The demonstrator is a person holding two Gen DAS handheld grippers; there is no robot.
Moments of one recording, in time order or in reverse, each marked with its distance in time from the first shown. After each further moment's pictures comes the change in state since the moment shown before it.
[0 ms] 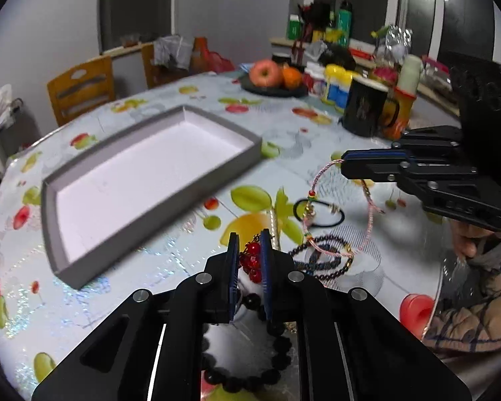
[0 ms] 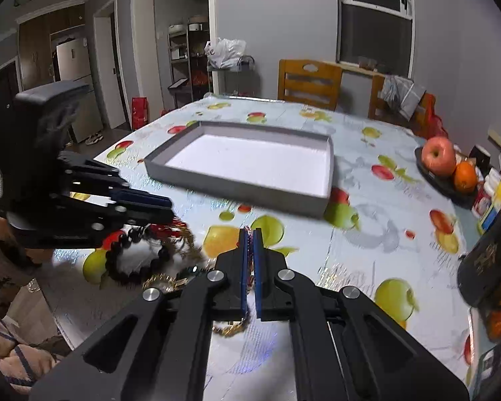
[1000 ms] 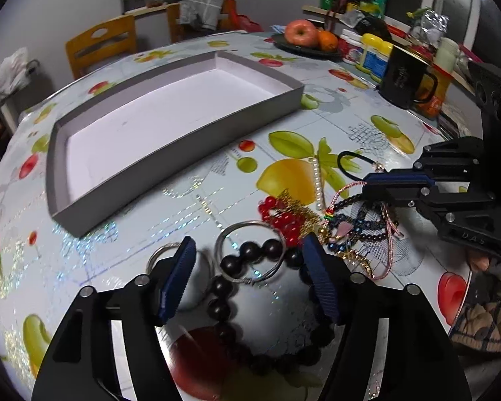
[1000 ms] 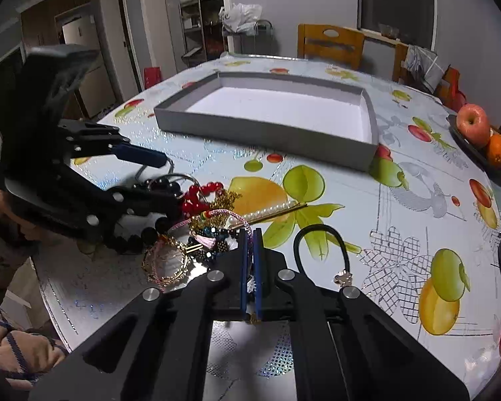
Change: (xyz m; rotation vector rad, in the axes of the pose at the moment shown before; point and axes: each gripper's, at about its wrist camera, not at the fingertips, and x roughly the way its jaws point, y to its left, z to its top) left arm 0.034 0.019 -0.028 -0.068 0.166 0.068; right arm 0.044 0.016 -0.035 0.000 0.140 0.083
